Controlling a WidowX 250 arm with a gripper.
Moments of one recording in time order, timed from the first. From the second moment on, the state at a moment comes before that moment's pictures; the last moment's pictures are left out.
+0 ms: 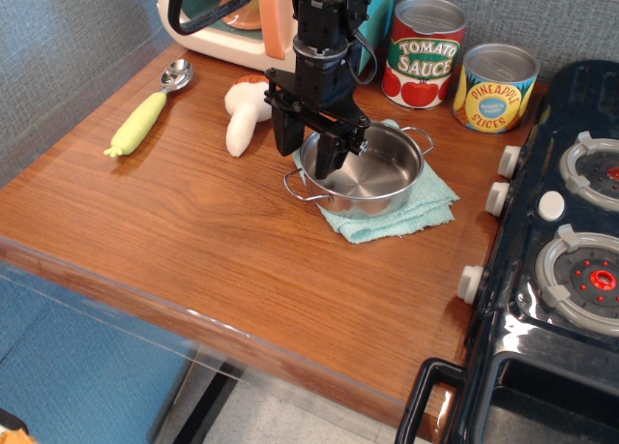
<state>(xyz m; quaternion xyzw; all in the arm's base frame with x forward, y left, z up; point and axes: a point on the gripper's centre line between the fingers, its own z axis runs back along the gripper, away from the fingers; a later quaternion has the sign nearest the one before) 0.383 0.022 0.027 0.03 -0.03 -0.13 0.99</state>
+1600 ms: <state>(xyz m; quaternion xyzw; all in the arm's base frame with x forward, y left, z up) 0.282 0.082 0.044 0.08 -0.01 -0.09 0.99</state>
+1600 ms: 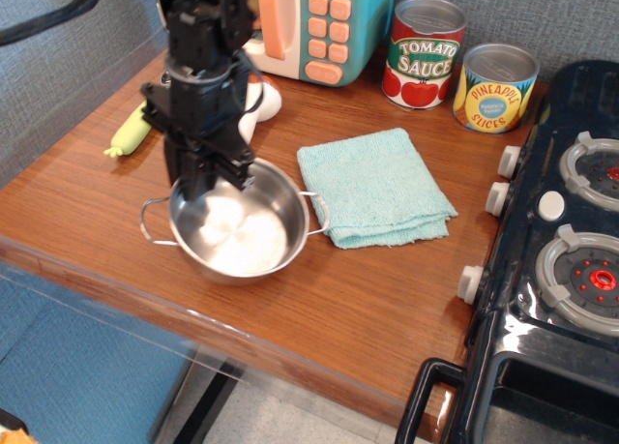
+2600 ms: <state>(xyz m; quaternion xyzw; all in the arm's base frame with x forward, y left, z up) 0.280 0.096 0.070 0.08 -0.04 -0.05 0.99</state>
